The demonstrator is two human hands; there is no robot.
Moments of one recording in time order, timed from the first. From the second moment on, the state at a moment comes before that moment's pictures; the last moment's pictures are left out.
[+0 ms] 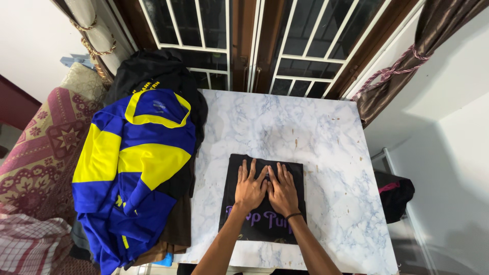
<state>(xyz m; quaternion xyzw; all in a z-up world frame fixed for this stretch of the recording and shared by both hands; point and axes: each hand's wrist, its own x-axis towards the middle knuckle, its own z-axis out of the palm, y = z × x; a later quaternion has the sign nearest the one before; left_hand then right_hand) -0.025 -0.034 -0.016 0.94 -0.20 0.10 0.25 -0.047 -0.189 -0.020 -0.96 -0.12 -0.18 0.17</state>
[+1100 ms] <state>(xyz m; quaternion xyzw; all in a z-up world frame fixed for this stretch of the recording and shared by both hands) 0.014 0.008 -0.024 0.95 -0.18 0.08 0.25 -0.033 -0.214 -0.027 -0.97 -0.05 -0.19 0.13</state>
